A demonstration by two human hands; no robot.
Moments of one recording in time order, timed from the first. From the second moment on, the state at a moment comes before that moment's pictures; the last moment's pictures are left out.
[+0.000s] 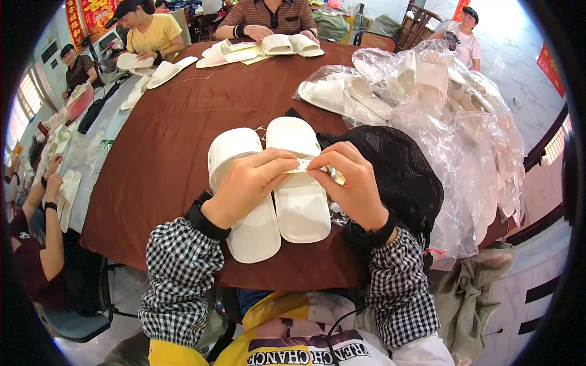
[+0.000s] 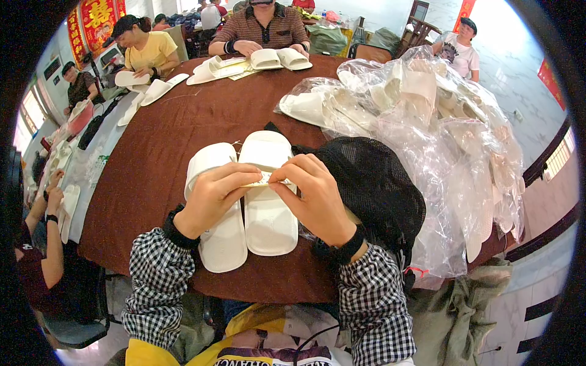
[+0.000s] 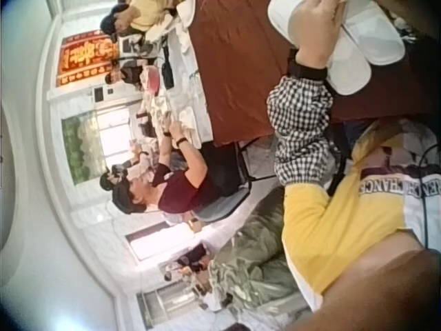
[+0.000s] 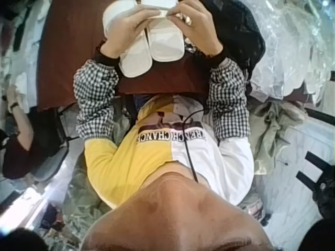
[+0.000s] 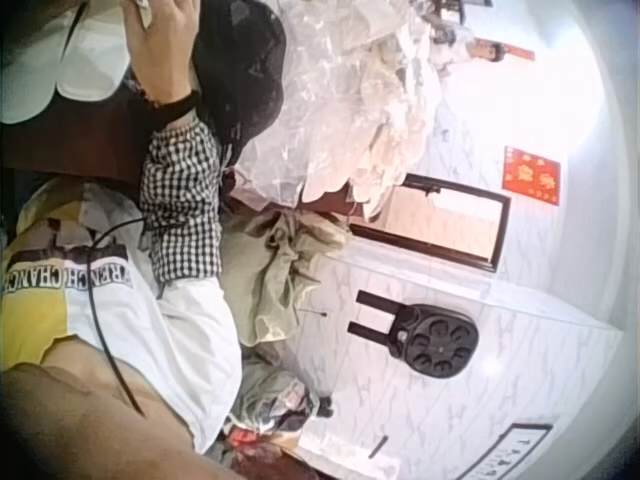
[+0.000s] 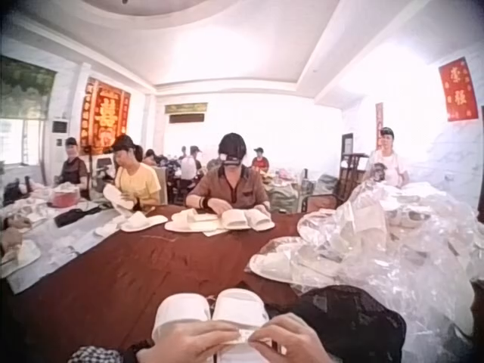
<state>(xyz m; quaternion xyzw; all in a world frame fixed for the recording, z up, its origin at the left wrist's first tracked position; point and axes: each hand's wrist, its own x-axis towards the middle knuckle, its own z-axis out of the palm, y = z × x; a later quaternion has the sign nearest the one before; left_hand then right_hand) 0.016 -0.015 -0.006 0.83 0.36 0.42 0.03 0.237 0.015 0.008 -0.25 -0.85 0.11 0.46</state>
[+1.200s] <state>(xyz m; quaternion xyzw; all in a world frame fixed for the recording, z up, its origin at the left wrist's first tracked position) -0.011 -0.006 -0.003 0.73 0.43 0.54 -0.05 0.229 0.015 -0.009 -0.29 -0.92 0.10 0.24</state>
